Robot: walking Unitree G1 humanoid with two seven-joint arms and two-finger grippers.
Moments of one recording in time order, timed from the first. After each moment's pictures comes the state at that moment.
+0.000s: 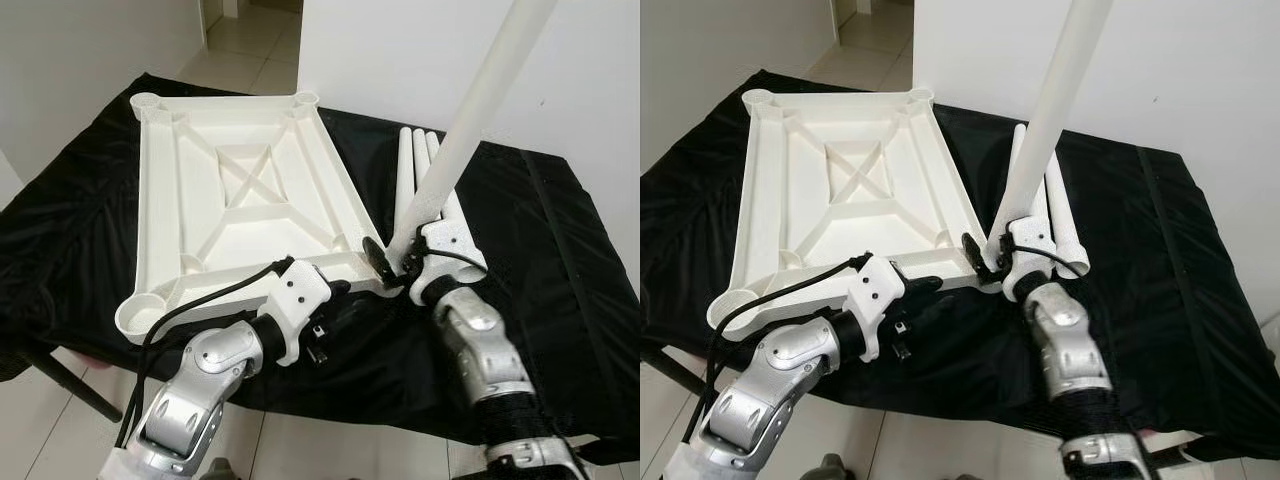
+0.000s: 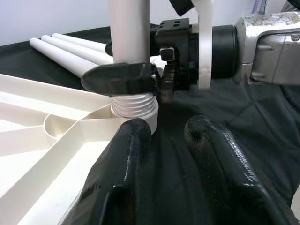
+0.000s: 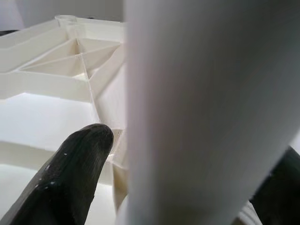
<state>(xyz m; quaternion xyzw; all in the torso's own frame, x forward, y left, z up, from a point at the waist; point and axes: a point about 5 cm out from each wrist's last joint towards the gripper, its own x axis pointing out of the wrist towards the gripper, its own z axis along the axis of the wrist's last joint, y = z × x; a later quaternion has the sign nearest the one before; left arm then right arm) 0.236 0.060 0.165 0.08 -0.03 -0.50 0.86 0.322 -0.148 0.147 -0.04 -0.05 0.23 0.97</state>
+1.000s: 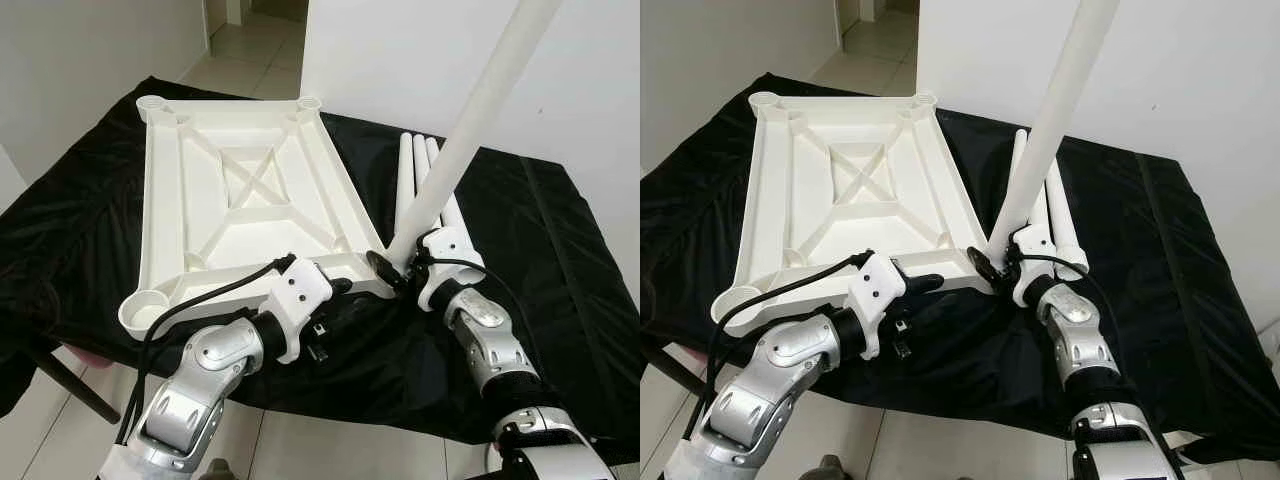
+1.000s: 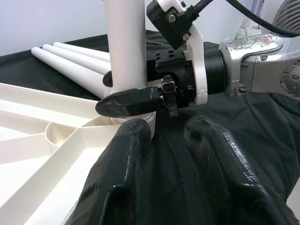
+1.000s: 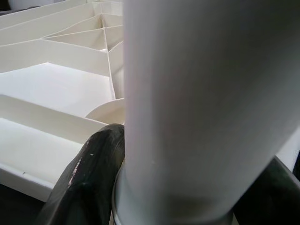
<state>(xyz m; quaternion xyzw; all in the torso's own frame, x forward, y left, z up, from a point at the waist) 0.238 0.059 0.167 0.09 -0.03 -0.50 0.86 0.334 -0.159 0.121 -0.05 -0.02 0.27 0.96</state>
